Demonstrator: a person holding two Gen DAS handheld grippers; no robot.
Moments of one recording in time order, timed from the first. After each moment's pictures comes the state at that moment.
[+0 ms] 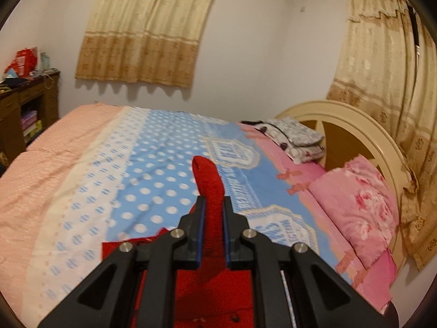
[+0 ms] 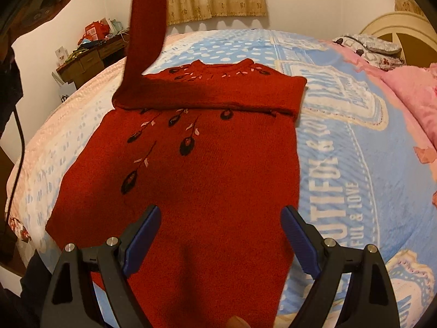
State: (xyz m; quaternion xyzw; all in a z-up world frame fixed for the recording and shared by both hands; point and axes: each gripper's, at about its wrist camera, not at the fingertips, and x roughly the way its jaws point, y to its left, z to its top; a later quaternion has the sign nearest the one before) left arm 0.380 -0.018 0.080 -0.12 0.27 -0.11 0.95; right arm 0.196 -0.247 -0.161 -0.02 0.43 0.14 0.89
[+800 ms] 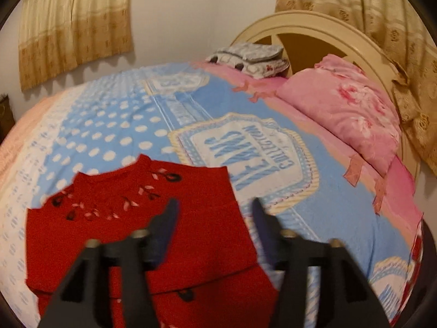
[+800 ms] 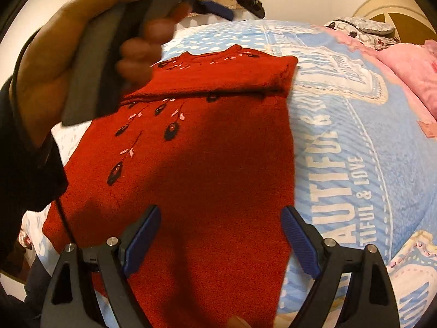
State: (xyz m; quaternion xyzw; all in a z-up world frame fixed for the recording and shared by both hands) left arm 0.357 -0.174 -0.053 0.03 0.34 -0.20 0.92; right arm 0.197 -0.263 -0.184 0.01 0.44 0.13 0.89
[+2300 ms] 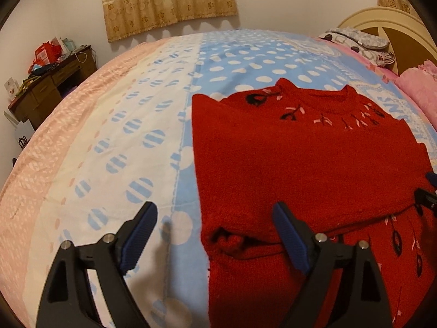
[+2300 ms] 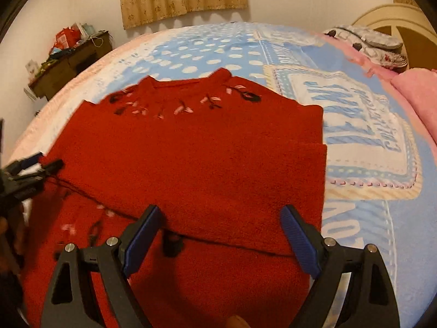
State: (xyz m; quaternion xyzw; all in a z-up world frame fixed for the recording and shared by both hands) left arm 0.371 0.057 -0.164 0.02 0.42 0.04 0.91; right arm 0.382 -0.235 -0.191 -0.02 0.44 0.08 0.89
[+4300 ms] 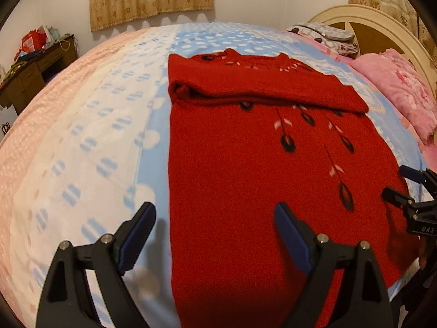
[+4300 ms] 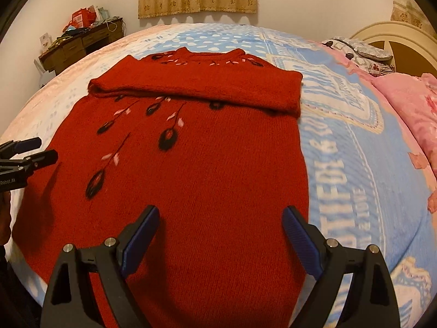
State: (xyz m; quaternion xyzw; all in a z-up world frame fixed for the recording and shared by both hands) left arm 0.214 0.037 -0.165 -0.01 0.44 -0.04 0.90; right arm 0.215 -0.225 -0.192 -0.07 0.44 0.08 0.89
